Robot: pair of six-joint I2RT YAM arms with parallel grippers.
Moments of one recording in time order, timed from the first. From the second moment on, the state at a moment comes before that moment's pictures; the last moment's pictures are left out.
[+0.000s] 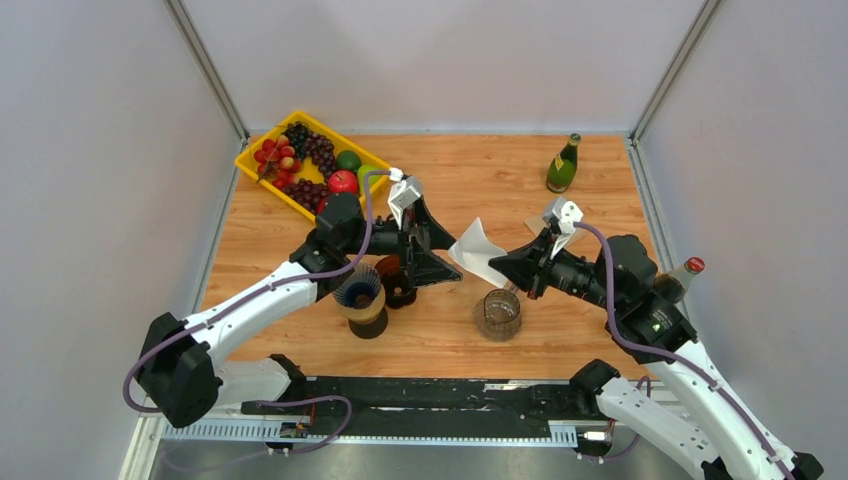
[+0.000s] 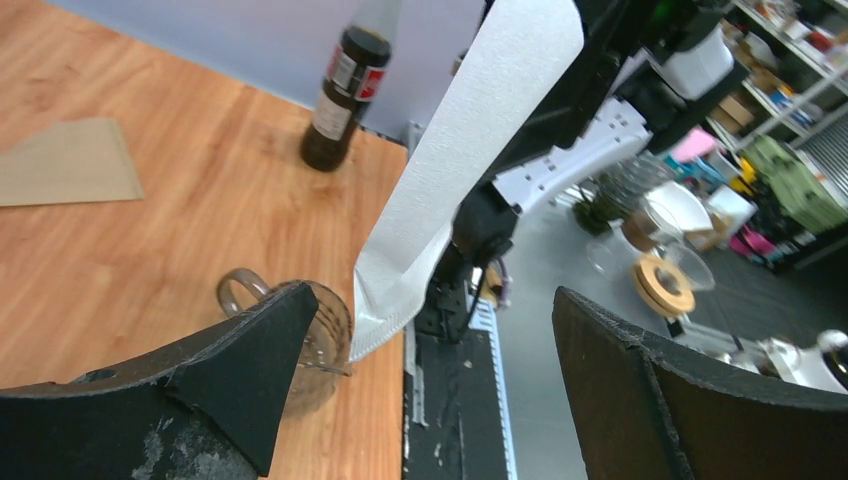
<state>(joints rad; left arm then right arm) -0.71 1.23 0.87 0.41 0.95 -0.51 0.62 0.64 0.86 -0.34 -0.44 0.15</state>
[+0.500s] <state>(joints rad) -0.71 1.28 0.87 0.49 0.73 -0.63 0.62 0.68 0.87 -0.29 -0.27 0.46</state>
